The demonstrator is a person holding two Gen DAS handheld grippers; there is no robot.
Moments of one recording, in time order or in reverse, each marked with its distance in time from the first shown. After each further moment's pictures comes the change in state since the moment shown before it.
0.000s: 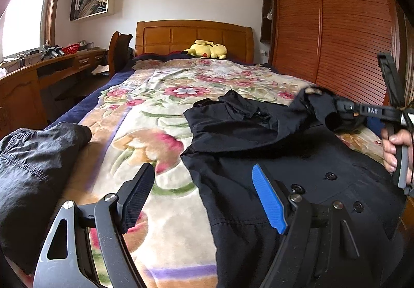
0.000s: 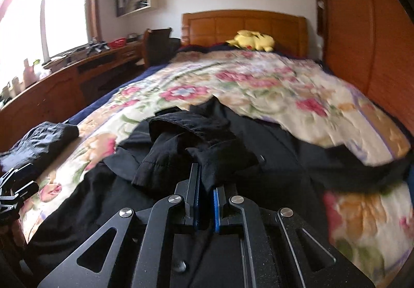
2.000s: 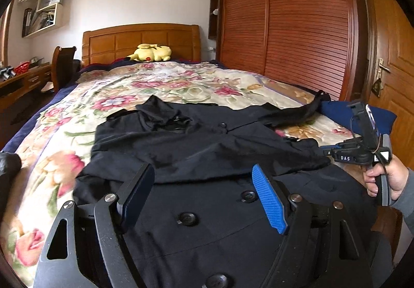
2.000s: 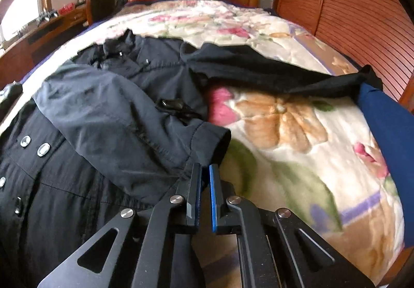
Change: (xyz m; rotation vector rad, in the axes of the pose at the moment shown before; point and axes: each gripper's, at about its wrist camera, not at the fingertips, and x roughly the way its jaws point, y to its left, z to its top) left arm 0.038 -0.146 0.017 0.118 -0.003 -0.227; right arm -0.020 -0.108 -0.059 0.058 0.250 -0.220
